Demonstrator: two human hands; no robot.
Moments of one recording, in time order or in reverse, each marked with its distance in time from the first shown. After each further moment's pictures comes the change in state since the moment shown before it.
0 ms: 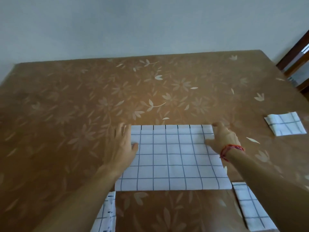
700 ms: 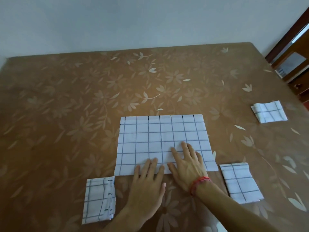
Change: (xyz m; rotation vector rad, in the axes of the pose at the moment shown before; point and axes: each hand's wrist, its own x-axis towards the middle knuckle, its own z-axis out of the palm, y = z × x) left_hand -0.142 0.080 0.026 0.100 -0.285 0.282; right_hand -0.133 -0.010 0.072 -0.334 -0.122 -0.434
